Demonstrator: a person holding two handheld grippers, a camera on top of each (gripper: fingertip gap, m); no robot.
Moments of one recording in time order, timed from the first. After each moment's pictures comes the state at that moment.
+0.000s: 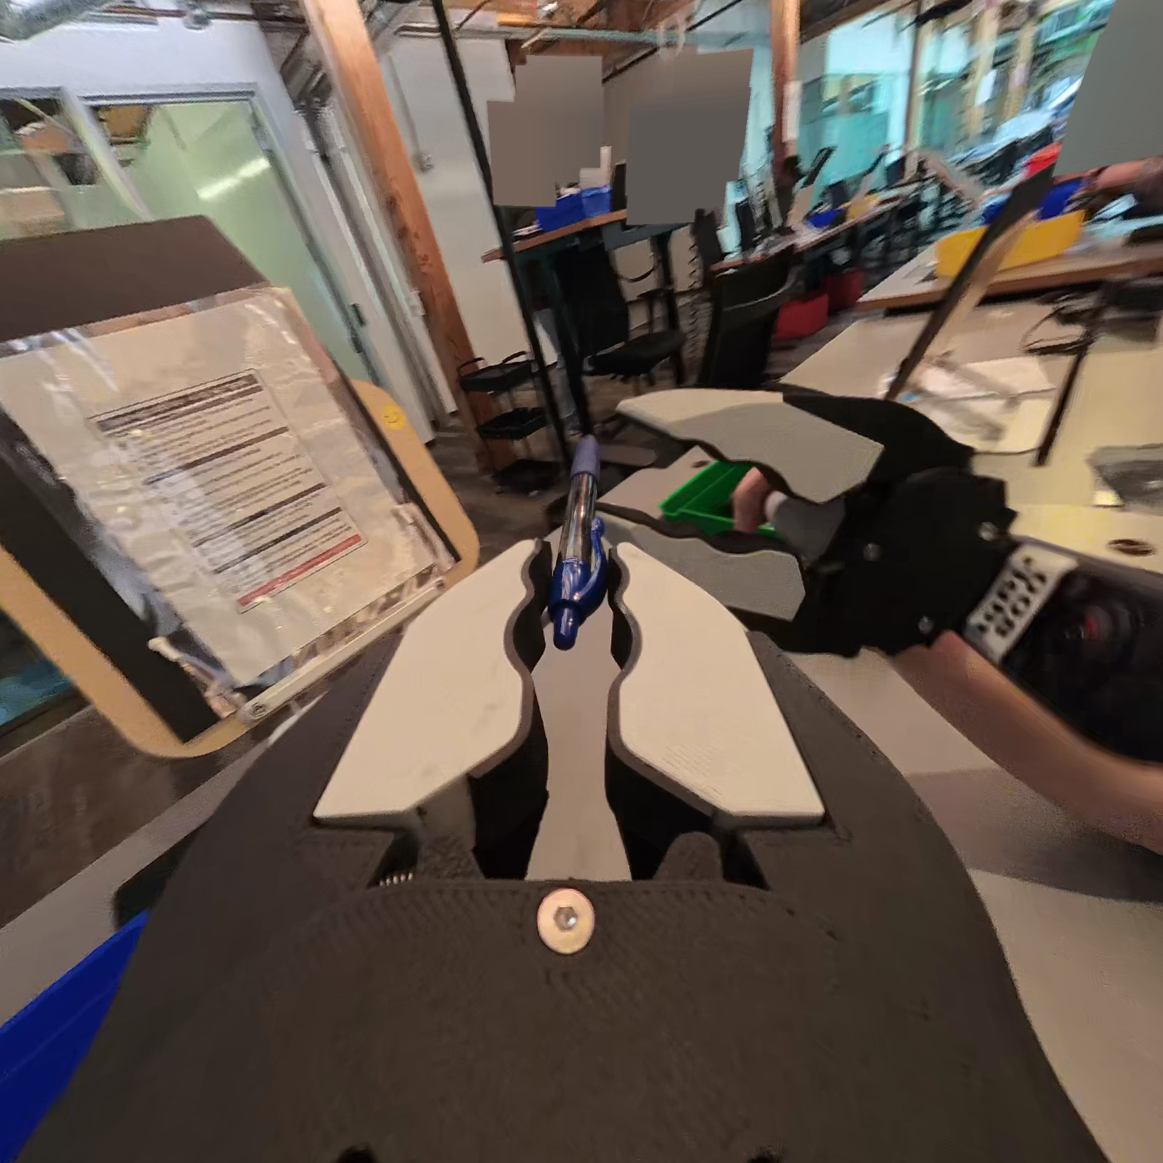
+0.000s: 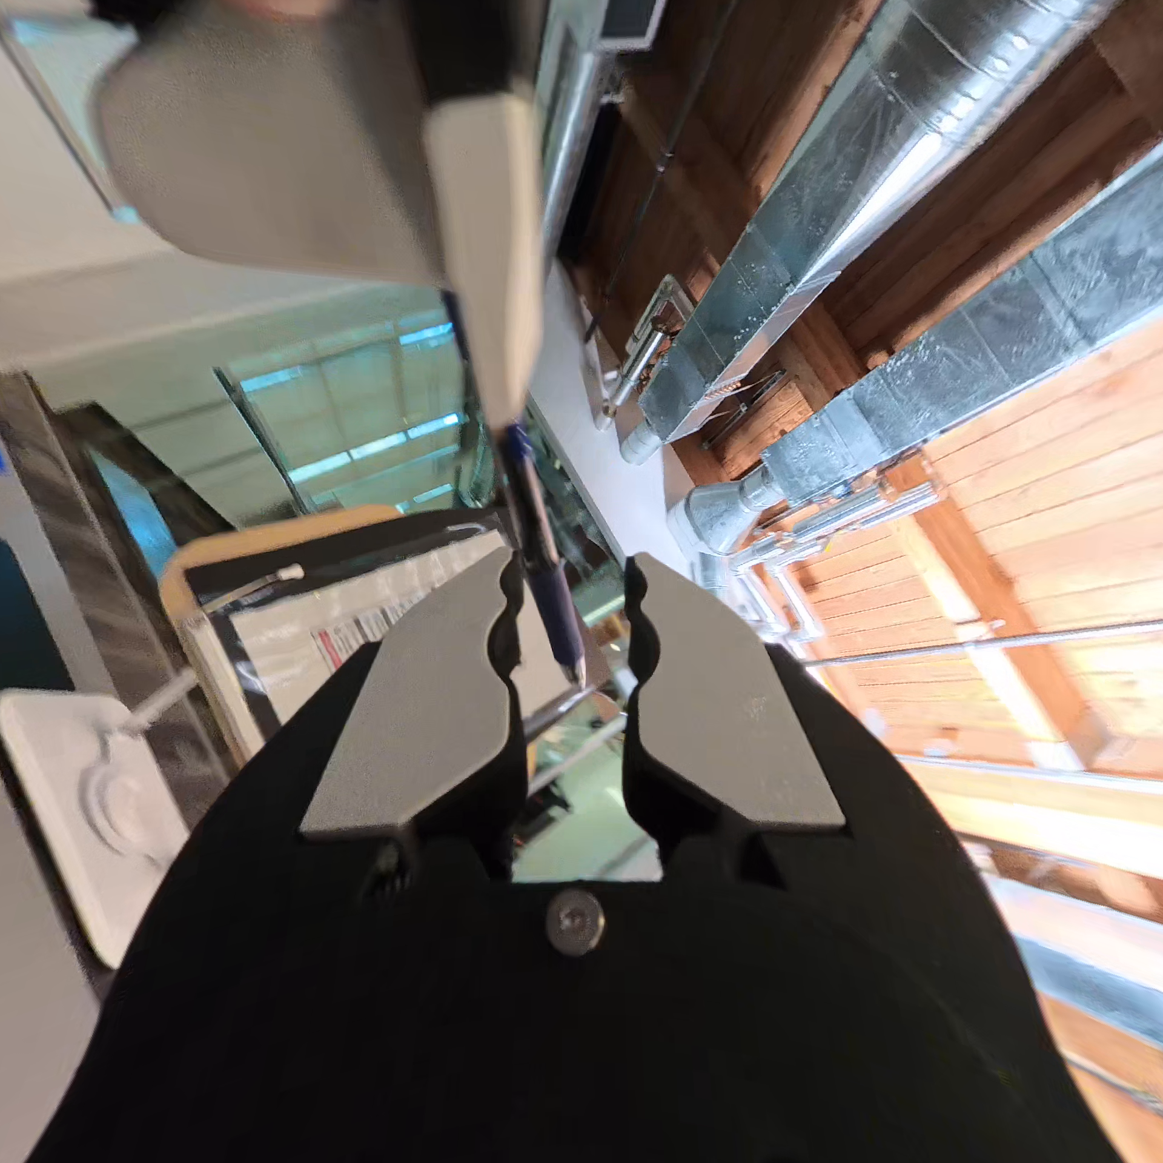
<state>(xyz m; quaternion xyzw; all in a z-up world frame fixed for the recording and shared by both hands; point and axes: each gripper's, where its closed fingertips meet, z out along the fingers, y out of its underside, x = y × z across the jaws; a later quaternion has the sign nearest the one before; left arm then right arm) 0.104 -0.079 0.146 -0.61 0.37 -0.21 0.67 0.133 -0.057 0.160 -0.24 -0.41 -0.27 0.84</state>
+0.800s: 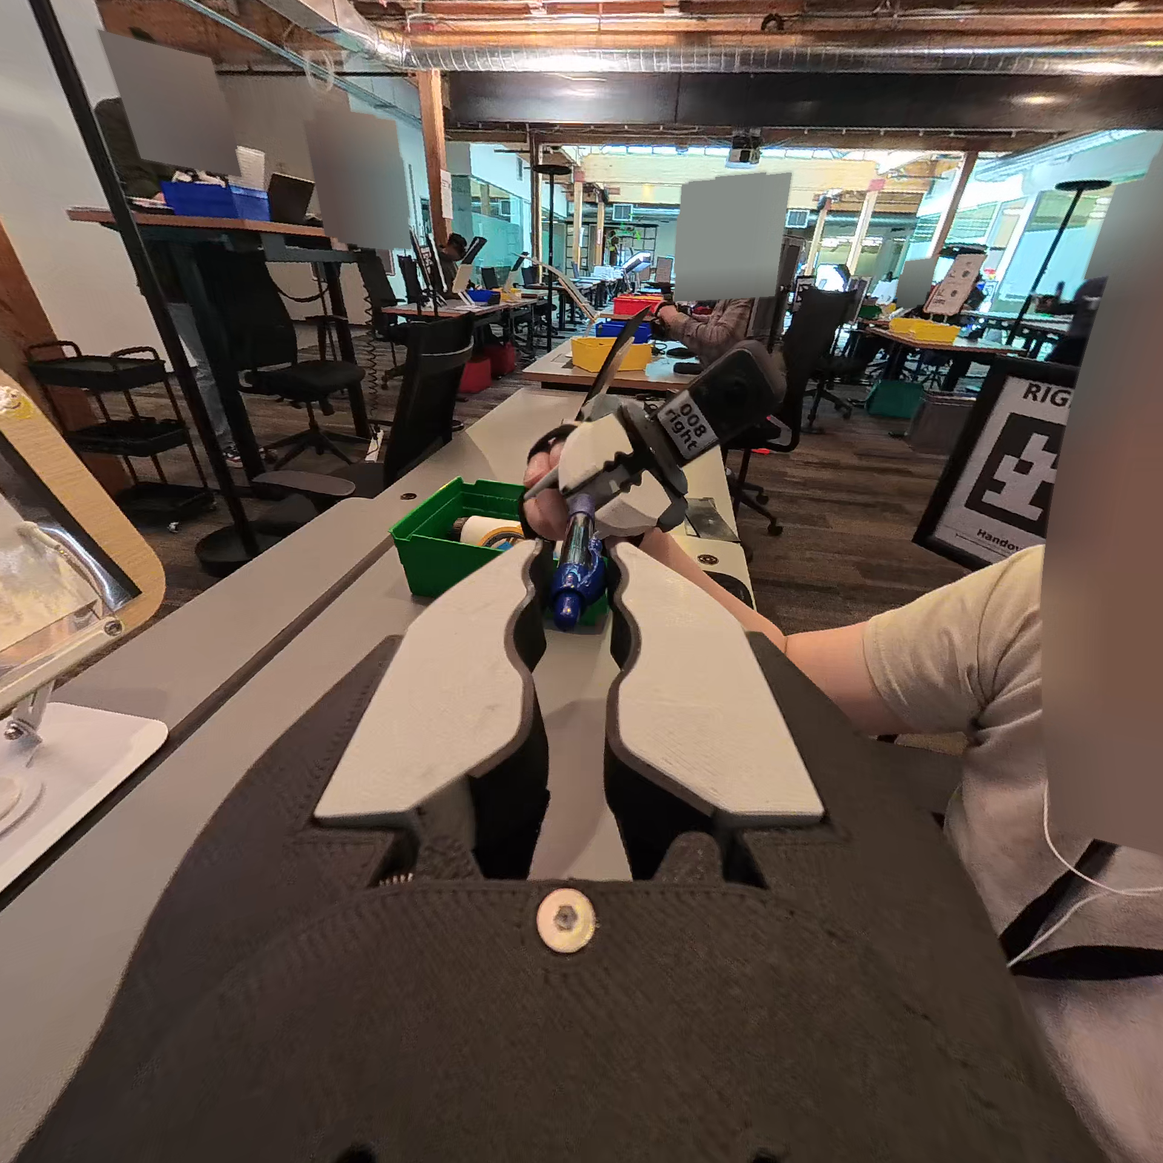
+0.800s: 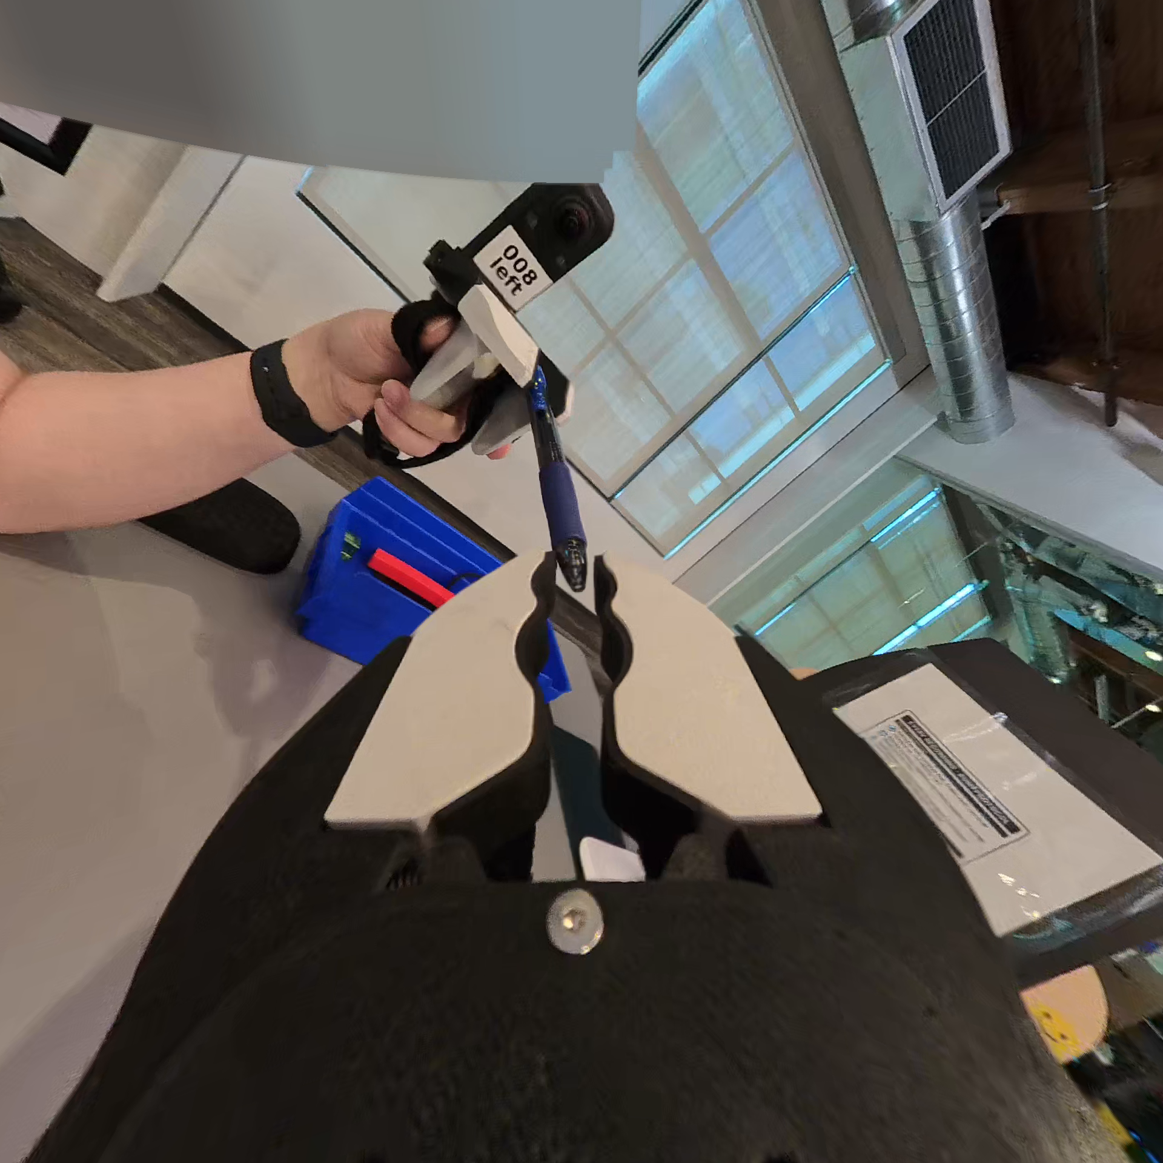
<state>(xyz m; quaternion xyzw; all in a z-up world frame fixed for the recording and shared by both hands) 0.082 -0.128 0.158 -0.55 0.44 -0.47 0.53 0.150 -0.114 0.140 -0.29 -0.58 0.22 0.73</state>
